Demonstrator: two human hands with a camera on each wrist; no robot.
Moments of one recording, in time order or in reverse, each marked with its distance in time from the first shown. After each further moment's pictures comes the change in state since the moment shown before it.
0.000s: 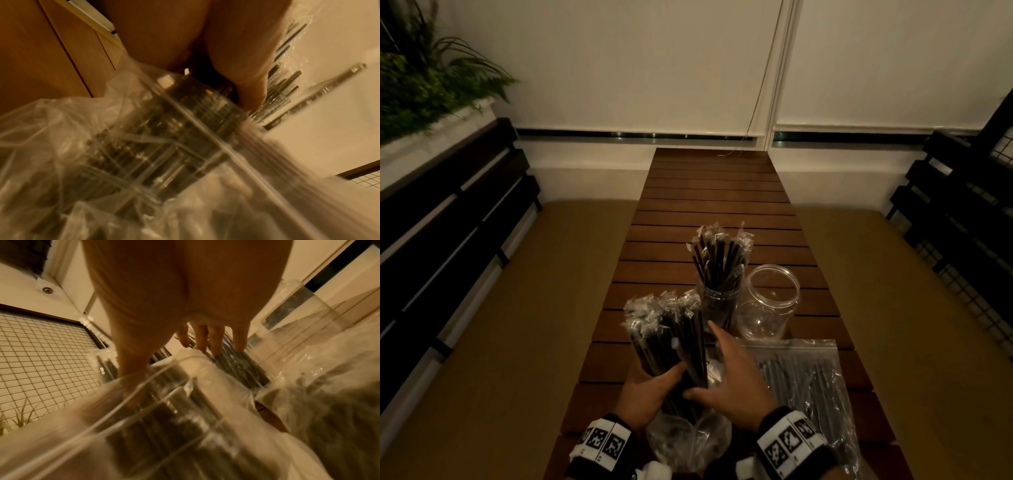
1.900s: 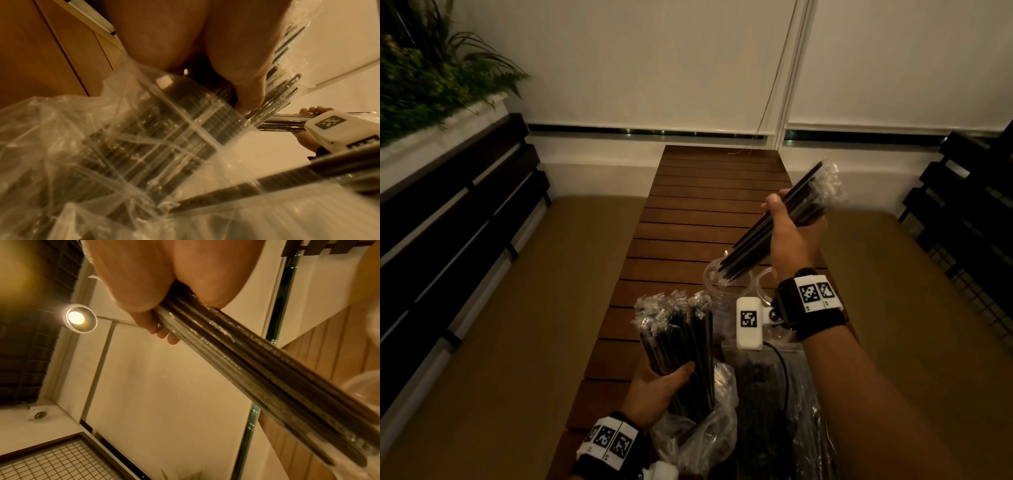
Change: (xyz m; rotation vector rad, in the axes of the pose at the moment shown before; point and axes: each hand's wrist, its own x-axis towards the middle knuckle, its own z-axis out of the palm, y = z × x) left_hand 0.001 0.001 0.003 -0.038 0.033 -0.020; right_hand 0.106 -0.101 -0.134 0.882 0.867 -0.079
